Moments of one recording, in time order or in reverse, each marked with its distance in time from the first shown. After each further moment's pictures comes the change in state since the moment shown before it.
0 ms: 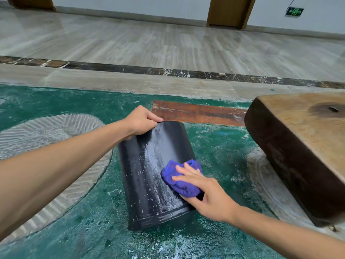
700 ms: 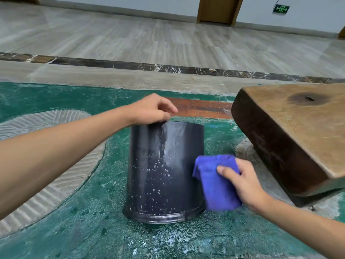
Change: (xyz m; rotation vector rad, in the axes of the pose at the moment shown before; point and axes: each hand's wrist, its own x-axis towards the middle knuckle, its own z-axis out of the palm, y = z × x) left_hand -0.027 0.054 0.002 0.060 -0.269 0.298; right_hand -0.059 -0.017 -0.059 0.360 0.493 0.227
